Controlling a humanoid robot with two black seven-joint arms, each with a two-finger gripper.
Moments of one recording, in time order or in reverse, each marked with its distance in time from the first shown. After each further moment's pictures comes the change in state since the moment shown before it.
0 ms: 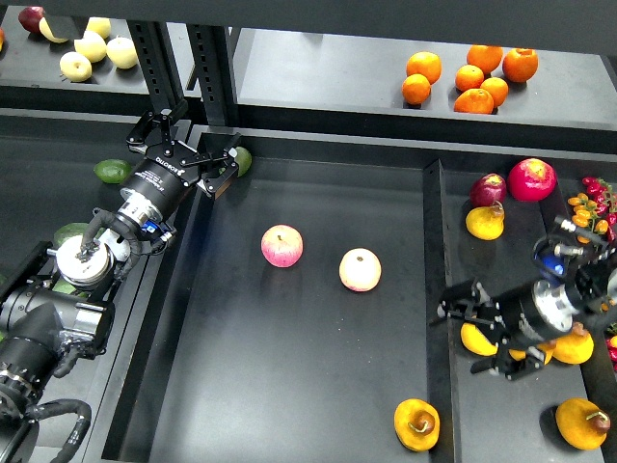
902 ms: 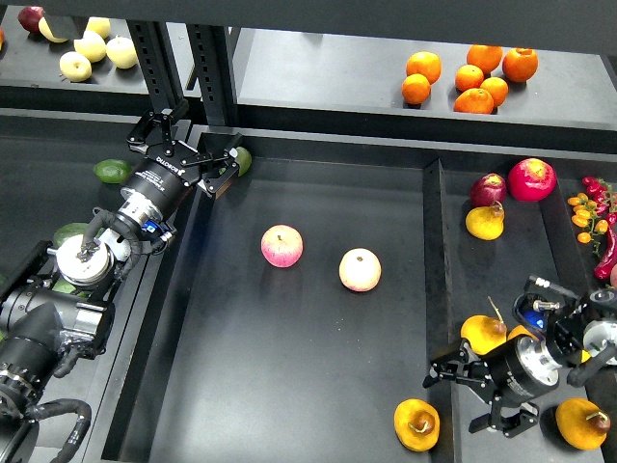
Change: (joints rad) left arm -0.004 0.000 0.000 0.001 0.017 0.000 0.000; right arm -0.120 0.080 0.008 -0.039 -0.073 0.000 0.000
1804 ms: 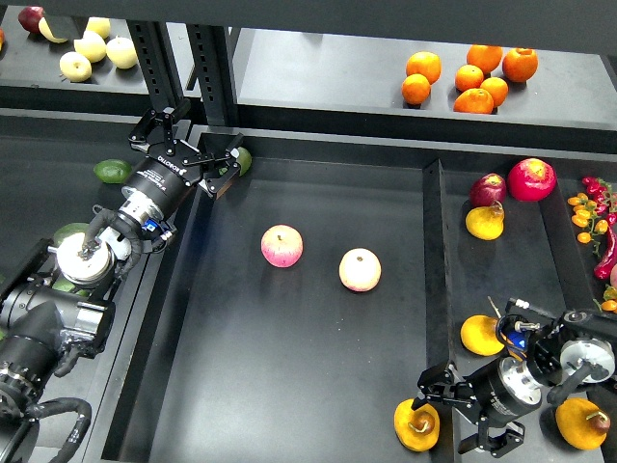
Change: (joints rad) left arm -0.001 0.000 0.000 0.000 0.011 0.000 -0.002; right arm -0.044 0.070 0.003 -0.069 -0.027 0.000 0.000
